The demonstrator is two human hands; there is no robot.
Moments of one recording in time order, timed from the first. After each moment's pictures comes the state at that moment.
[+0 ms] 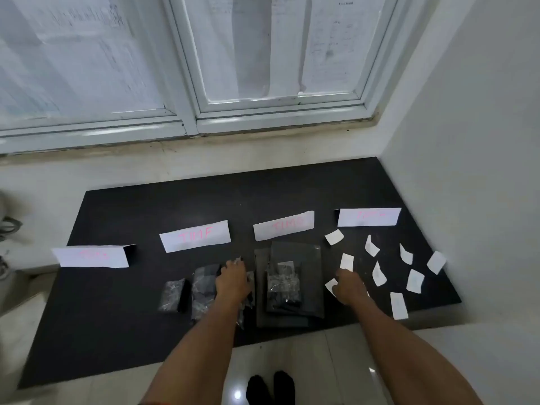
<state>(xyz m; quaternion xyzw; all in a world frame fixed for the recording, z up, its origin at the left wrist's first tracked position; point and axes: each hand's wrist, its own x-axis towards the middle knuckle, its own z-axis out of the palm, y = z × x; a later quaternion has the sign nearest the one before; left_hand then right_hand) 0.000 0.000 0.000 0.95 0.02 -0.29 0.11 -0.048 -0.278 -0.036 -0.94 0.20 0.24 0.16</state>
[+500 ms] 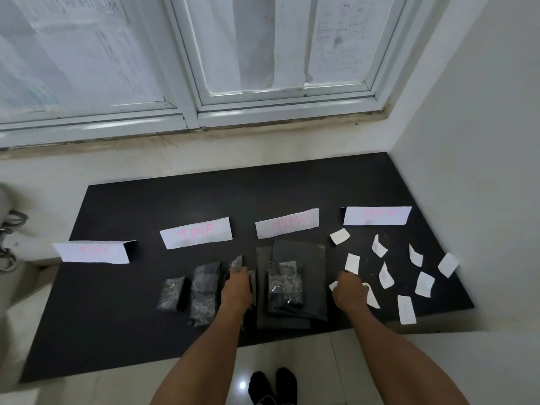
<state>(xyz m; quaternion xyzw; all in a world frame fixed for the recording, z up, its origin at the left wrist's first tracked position) -0.012 -0.006 -0.029 0.94 0.04 -0.29 0.15 -0.044 -0.269 -0.060 -0.94 0.23 0.21 0.11</state>
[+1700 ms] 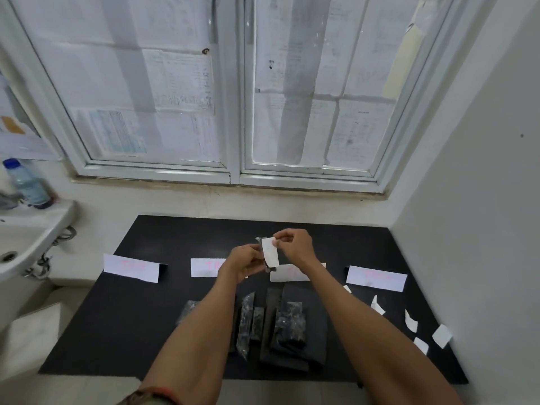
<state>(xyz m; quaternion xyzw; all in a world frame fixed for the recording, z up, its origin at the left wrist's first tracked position) 0.018 0.023 0.147 0.61 0.21 -0.21 0.74 0.039 -0.130 0.154 -0.87 -0.01 0.00 0.49</state>
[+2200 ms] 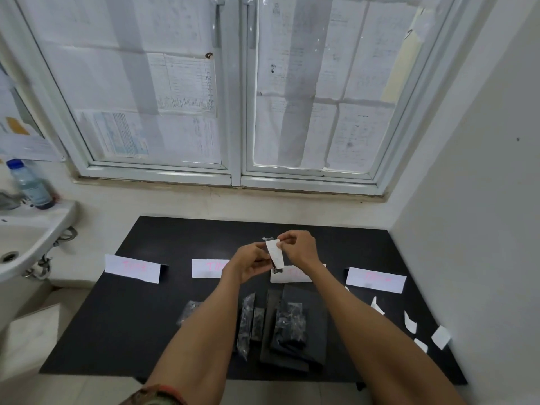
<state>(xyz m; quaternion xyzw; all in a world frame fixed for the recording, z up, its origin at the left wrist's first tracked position) 0.013 0.018 0.152 0.58 0.17 -0.22 0.77 0.033 -0.134 0.157 -0.89 -0.01 -0.02 0.45</state>
